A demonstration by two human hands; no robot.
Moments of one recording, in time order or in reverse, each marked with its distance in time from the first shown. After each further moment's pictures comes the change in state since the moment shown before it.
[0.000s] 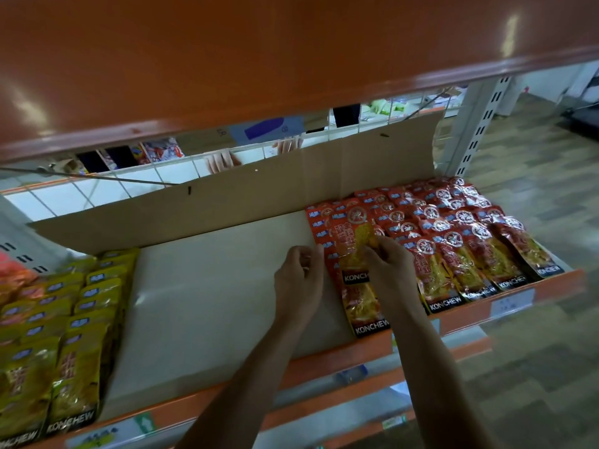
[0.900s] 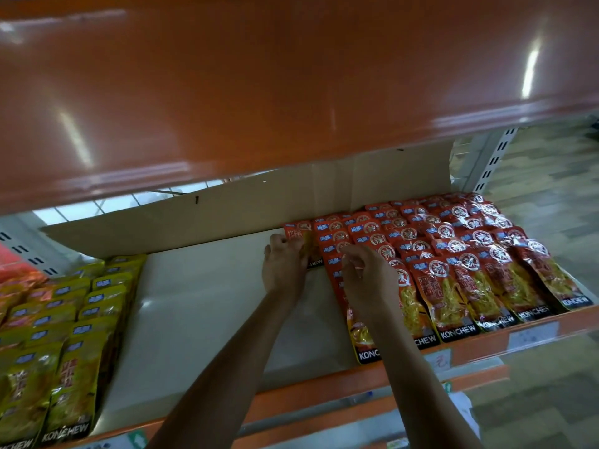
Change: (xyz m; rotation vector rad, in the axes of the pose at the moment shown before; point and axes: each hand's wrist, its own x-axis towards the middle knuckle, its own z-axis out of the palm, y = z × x) left_hand 0.083 -0.033 0.006 0.745 0.050 0.139; right_hand 0.014 -0.006 0.028 -0.429 -0.053 -0.224
